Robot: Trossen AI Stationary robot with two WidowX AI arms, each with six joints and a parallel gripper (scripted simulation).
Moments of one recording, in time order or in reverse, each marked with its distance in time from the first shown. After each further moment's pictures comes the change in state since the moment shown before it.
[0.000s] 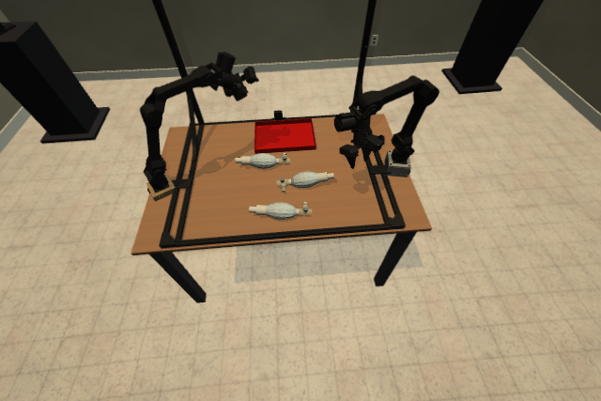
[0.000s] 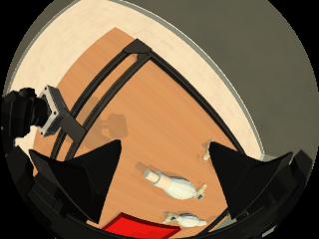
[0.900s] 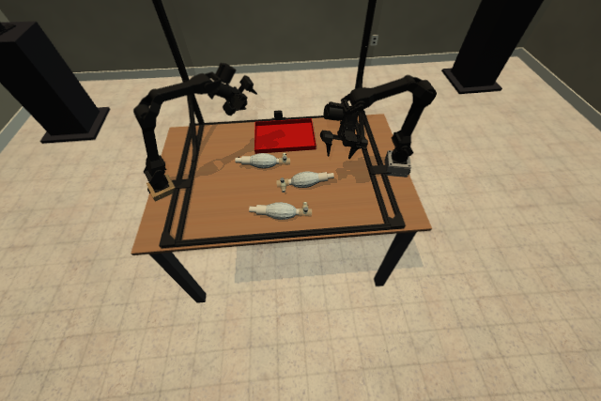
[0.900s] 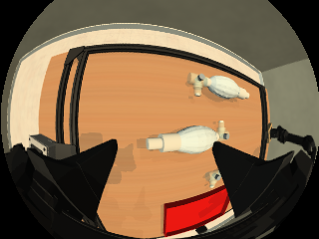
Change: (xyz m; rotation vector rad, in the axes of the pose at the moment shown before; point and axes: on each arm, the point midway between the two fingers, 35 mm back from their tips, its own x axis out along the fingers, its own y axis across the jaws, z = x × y) left arm -0.007 -0.008 -0.089 0.629 0.104 -0.208; right arm -0.004 -0.030 0.062 -0.469 -0.208 -0.070
